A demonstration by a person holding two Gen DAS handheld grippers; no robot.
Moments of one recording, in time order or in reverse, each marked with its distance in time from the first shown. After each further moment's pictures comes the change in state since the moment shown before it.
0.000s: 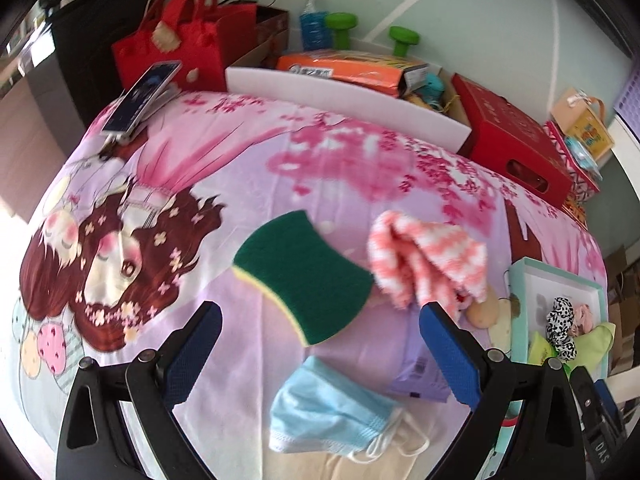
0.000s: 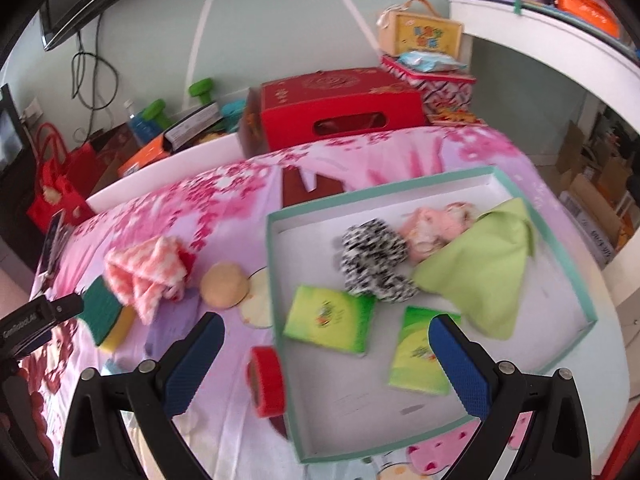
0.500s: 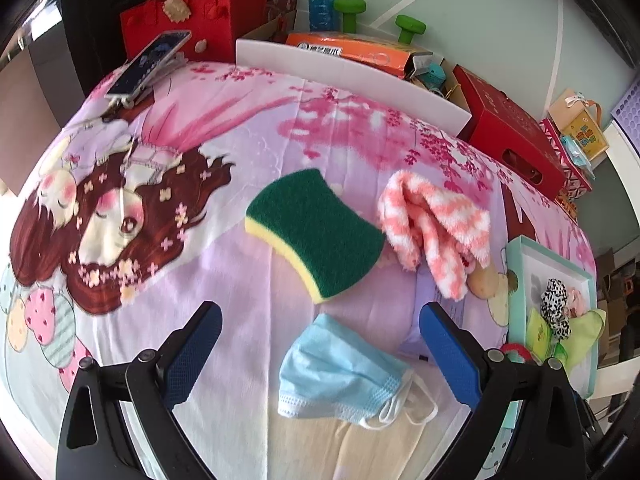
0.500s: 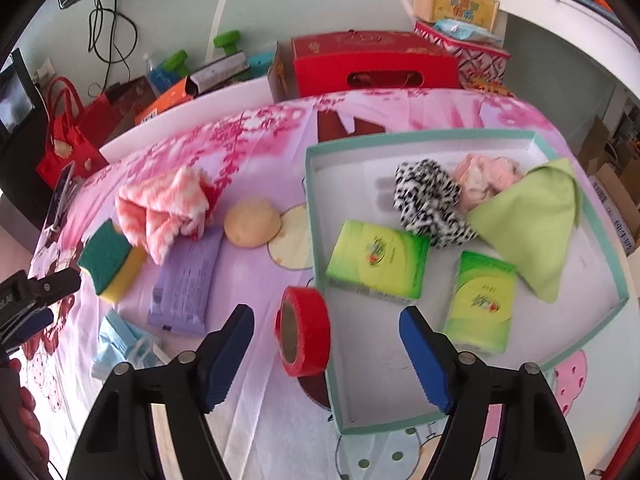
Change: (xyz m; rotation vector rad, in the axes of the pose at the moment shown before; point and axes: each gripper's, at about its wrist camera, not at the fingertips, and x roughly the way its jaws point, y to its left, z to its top) left arm 0.000 0.020 -0.024 -0.040 0.054 -0.054; right arm 0.025 0.025 -0.029 -0.062 0.128 0.042
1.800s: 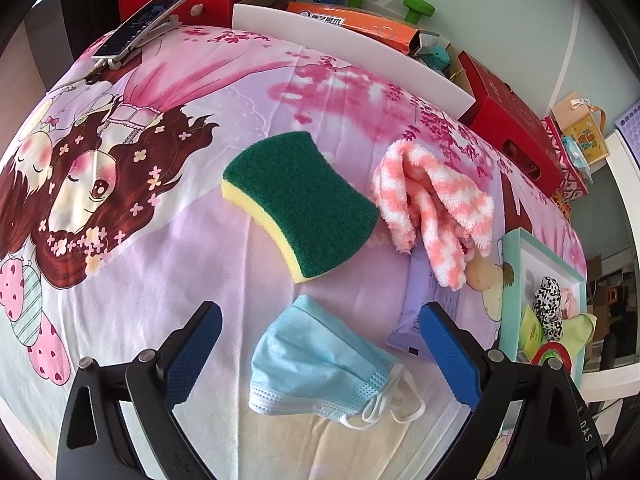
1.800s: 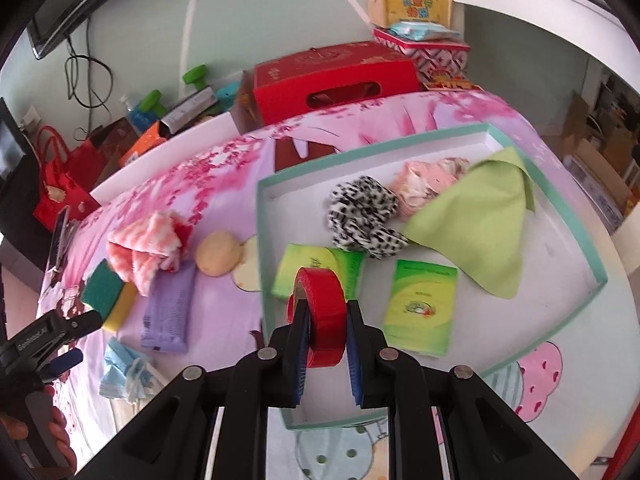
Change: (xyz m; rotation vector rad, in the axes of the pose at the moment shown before) left arm 0.024 0.000 -0.003 -0.057 0.087 -0.060; right arm -0.022 -0.047 0.005 0.117 -0.049 -0.008
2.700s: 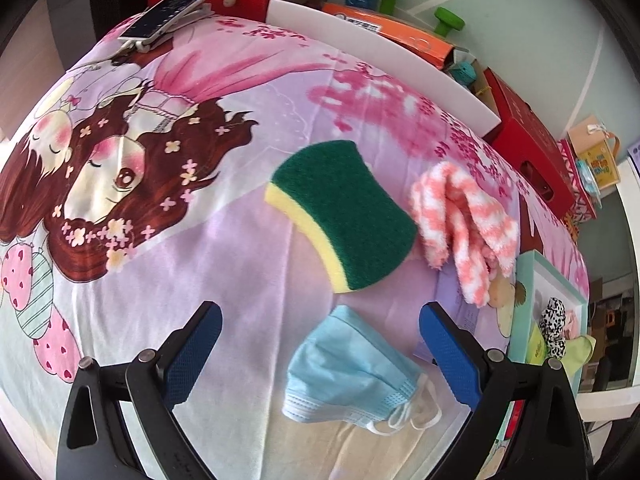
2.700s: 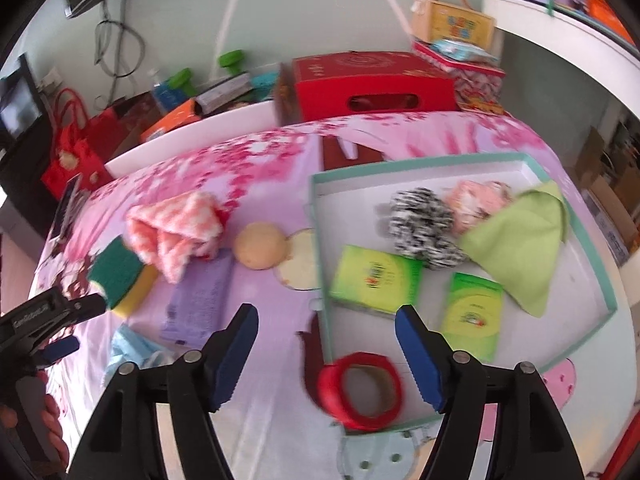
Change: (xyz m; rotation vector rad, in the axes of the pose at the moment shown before) left arm -0.001 0.026 0.001 -0.081 -0.003 0.016; right arm 0.001 0.055 -0.005 -0.132 -0.029 0.013
